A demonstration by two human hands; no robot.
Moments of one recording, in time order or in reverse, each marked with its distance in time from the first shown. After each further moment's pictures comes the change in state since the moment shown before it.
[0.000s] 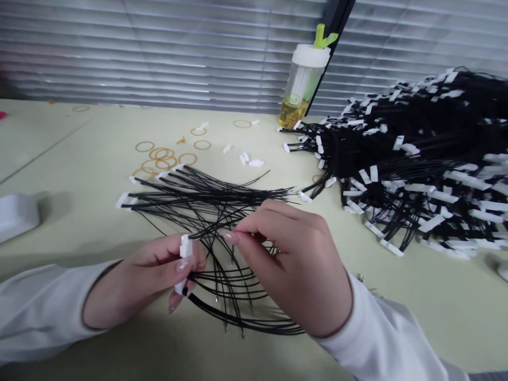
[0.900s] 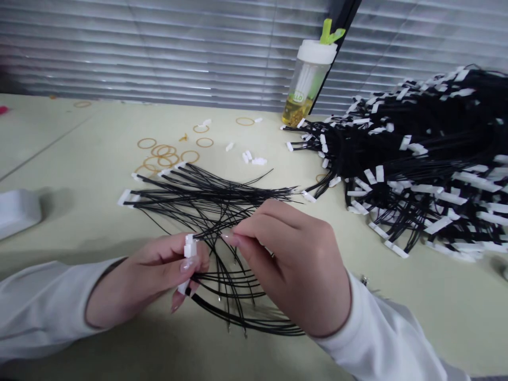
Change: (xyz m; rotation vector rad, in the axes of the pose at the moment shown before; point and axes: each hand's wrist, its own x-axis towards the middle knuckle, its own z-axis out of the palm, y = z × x) left_hand 0.000 0.003 0.001 -0.007 0.000 -0.021; right_hand 0.000 0.002 0.005 -0.031 0.048 -0.130
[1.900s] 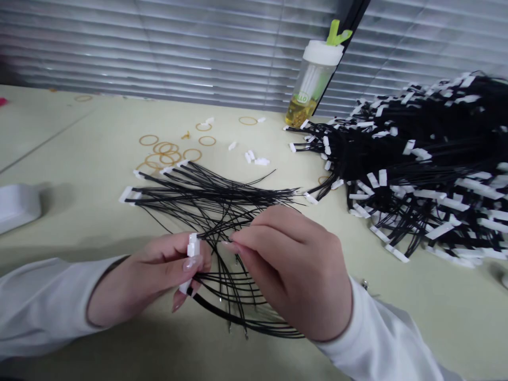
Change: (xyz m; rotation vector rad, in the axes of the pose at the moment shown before) left_hand -0.001 0.000 0.000 -0.004 0.004 -0.003; right_hand -0.003 -0.002 0.001 -0.053 0.020 -0.060
